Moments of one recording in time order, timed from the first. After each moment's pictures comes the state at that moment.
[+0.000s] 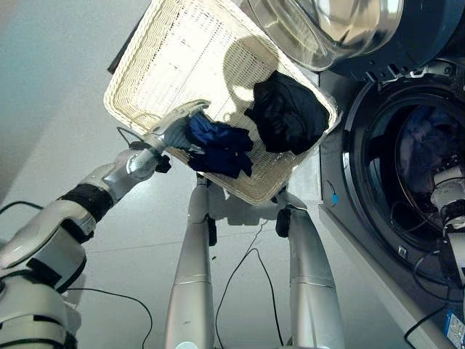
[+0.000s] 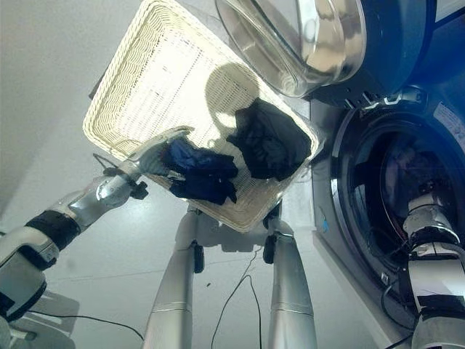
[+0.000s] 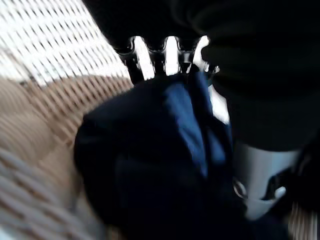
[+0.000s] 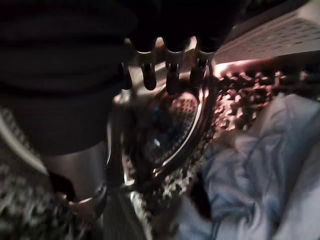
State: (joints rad) left arm -1.09 0.87 -0.96 0.67 0.01 -0.33 0.12; right arm -0.96 -0.85 0.06 1.26 1.07 -0.25 -0.63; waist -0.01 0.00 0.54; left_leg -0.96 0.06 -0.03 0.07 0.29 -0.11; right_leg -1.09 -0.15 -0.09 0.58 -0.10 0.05
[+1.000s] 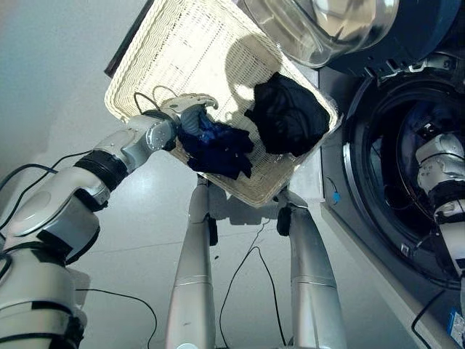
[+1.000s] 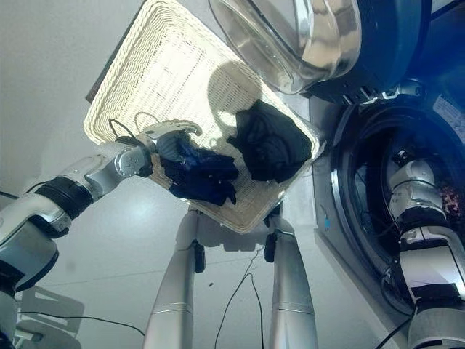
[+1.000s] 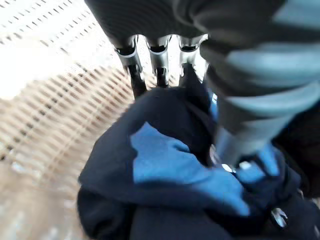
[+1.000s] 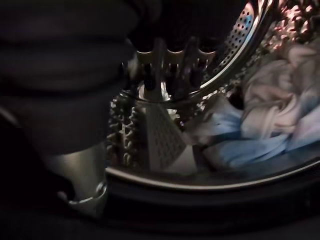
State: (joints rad) left arm -1.28 0.80 -1.00 0.75 0.22 -0.14 -0.09; right arm -1.02 -0.79 0.21 1.08 0.89 -0.30 -0.58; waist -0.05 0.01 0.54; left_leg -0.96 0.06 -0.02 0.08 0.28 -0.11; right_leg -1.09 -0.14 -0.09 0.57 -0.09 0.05
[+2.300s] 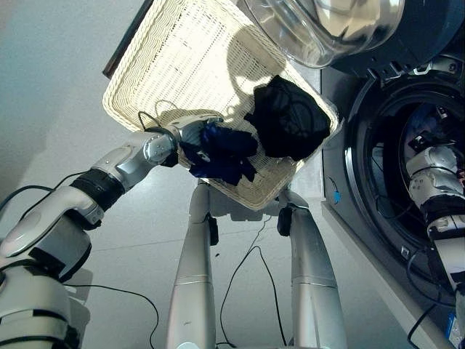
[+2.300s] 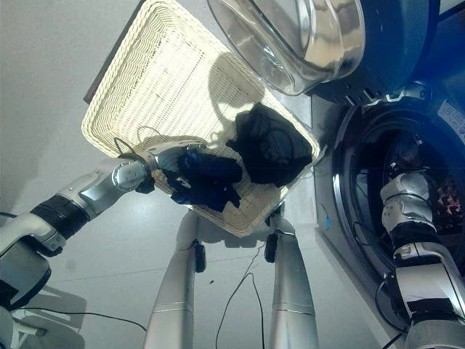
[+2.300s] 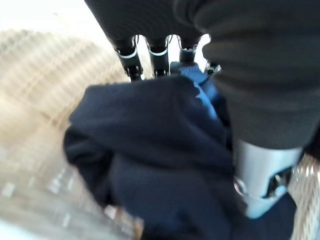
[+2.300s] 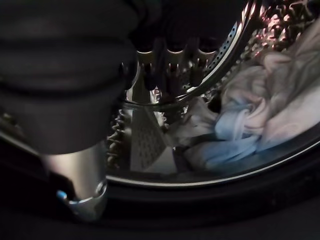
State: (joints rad) left arm -1.07 0.86 -0.90 0.49 0.14 -0.08 -0.20; right arm -0.86 -0.77 0.11 0.95 0.85 -0.31 -0.66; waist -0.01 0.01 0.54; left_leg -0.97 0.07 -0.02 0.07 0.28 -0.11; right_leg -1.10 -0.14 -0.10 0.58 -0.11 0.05
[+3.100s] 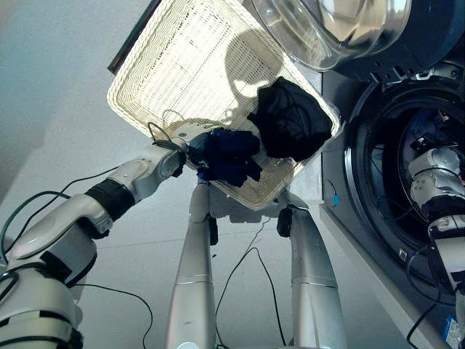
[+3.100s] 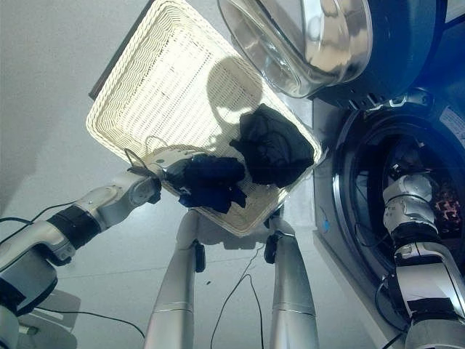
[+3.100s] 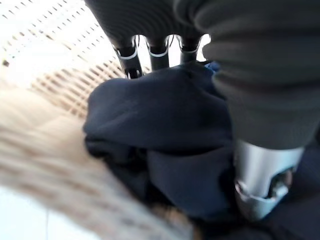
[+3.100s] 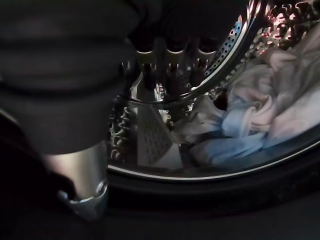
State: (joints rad) left arm -1.05 0.77 -0.98 0.50 0.34 0.08 0.09; right arm -0.88 -0.77 0.11 0.99 0.88 -0.31 -0.63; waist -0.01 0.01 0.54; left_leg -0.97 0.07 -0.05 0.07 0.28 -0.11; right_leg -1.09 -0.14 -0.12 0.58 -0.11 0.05
